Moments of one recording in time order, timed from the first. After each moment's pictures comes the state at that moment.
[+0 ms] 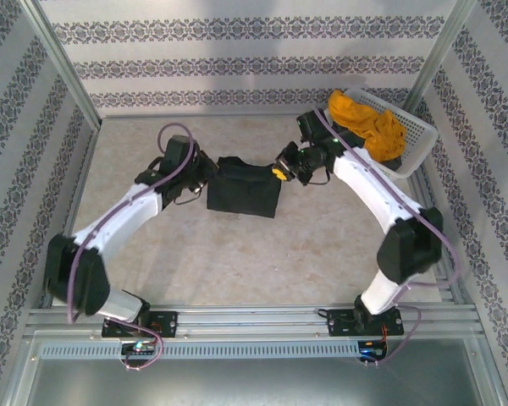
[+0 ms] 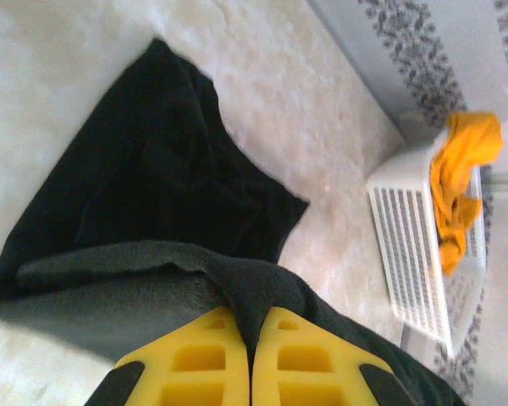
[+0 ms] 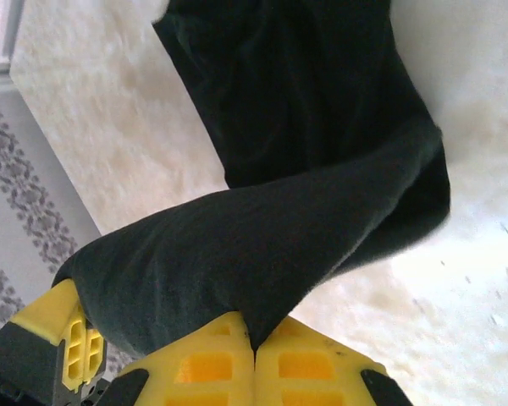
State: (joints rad) left arm -0.36 1.51 1.17 -0.35 0.10 -1.08; right arm 0.38 1.72 1.59 -0.87 -0.41 1.12
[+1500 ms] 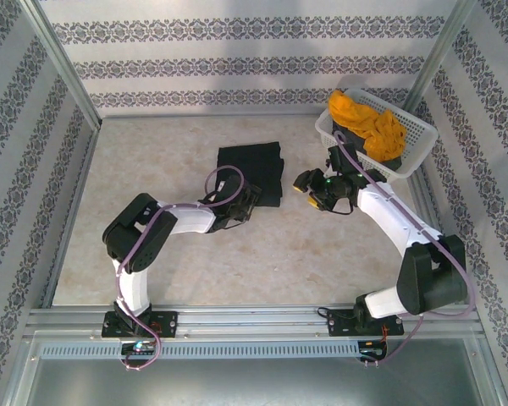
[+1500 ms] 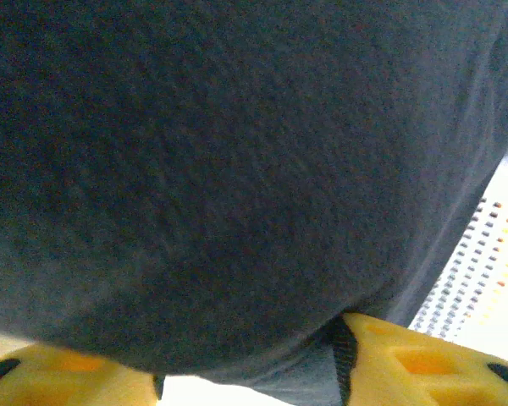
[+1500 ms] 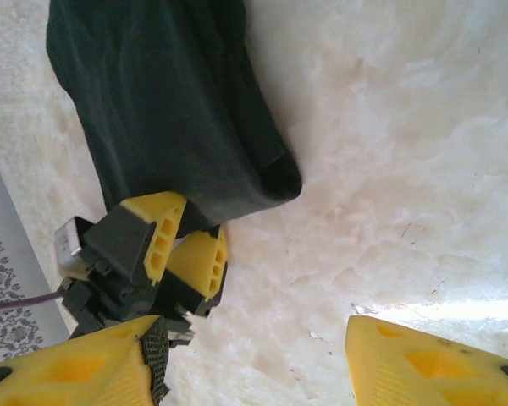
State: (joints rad) left arm -0.64 1.92 0.99 0.25 -0.03 -1.67; right arm 0.24 1.43 1.06 -0.62 -0.41 0.91
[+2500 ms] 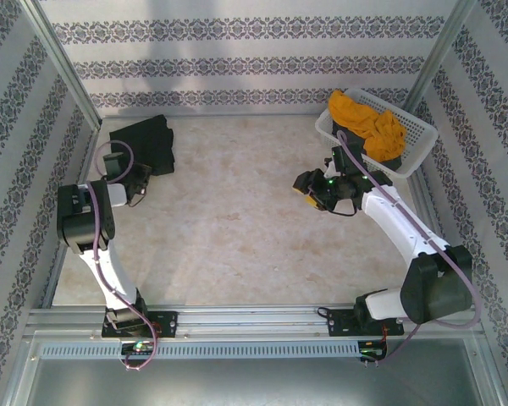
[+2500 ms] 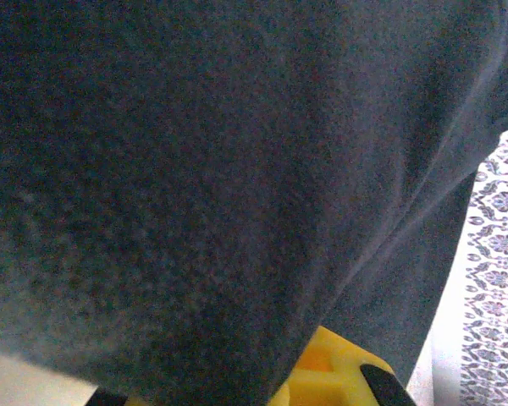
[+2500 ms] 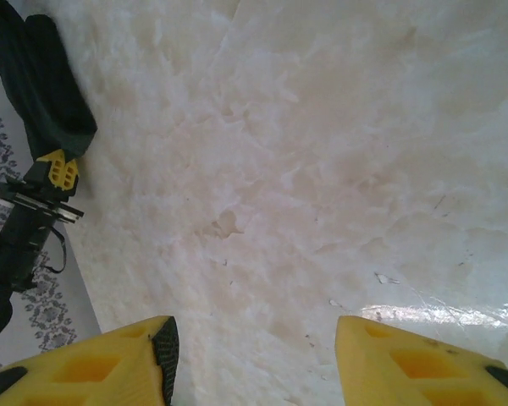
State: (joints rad) left arm 0.27 1.96 1.01 0.29 0.33 -1.08; right arm 0.24 1.38 1.06 -0.64 -0.50 0.86
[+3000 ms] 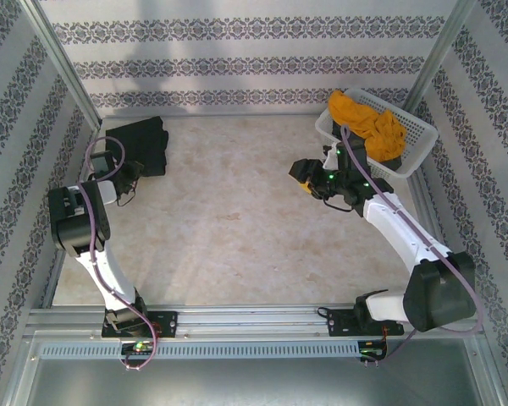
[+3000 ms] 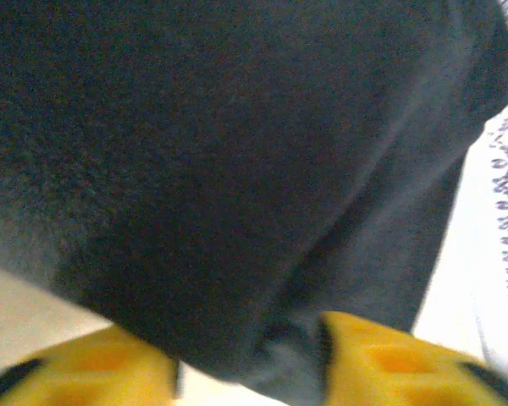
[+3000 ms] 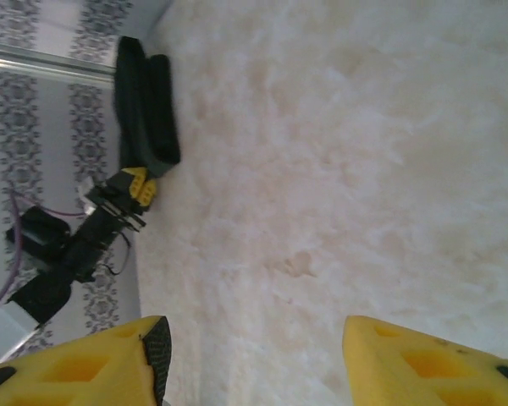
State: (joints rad) left arm 0.34 1.89 1.05 0.12 0.36 -0.88; right arm 0.24 1.32 0.97 -0.26 -0.59 0.89
